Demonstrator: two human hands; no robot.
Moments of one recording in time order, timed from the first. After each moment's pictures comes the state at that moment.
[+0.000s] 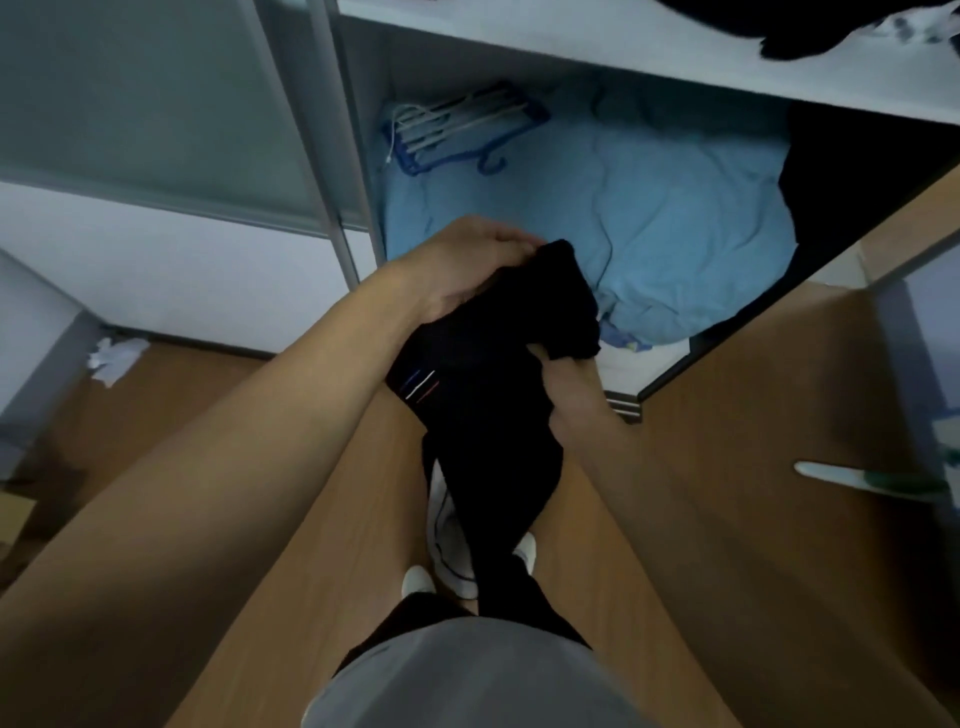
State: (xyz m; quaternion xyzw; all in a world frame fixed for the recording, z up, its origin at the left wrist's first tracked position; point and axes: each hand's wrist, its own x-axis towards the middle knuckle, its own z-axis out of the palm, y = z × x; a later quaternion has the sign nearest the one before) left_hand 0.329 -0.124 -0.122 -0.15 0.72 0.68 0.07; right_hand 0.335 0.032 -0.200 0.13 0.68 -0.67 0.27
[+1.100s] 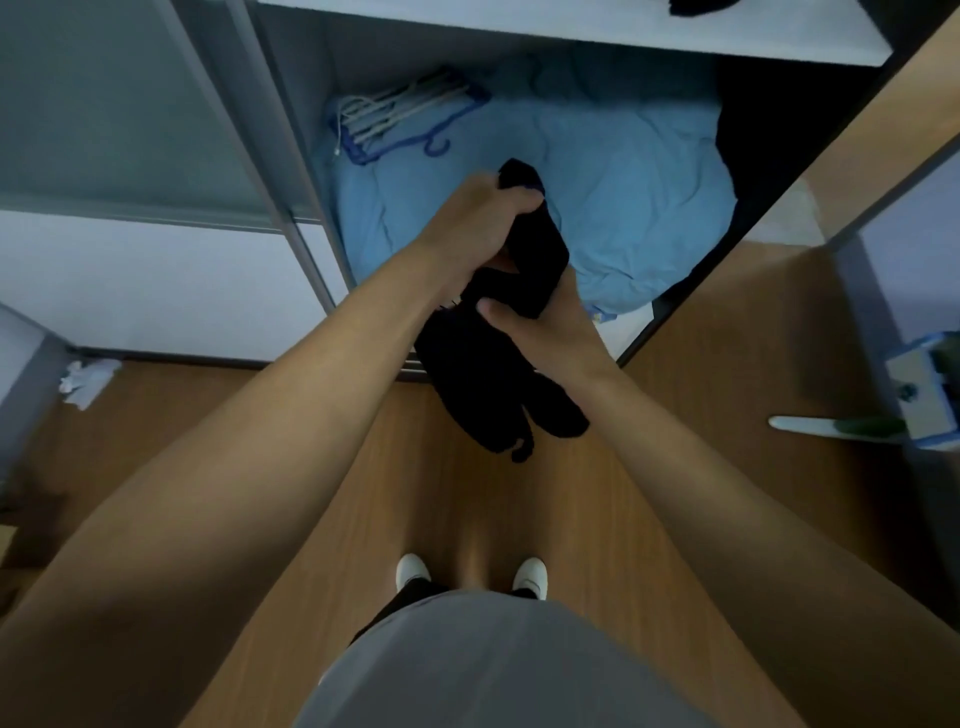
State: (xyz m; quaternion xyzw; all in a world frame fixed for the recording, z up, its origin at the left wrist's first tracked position) left_hand 0.332 -0.032 -0.093 -0.15 0.72 0.68 0.00; right_hand 0.345 0.093 -0.151 -0.10 0.84 -0.50 0.17
